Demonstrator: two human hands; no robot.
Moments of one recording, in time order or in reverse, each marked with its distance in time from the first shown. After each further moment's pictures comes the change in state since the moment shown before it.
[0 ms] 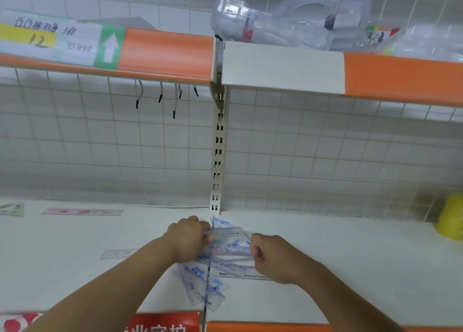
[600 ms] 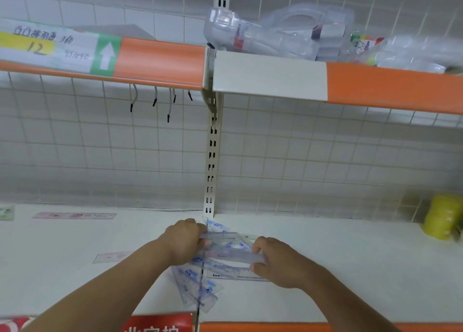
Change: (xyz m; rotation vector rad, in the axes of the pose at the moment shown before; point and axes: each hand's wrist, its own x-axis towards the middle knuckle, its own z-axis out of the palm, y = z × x) left_hand 0.000 0.002 -0.001 -0.060 0.011 0.066; right_hand -0.016 0.007 -0.007 -0.019 -0.003 0.034
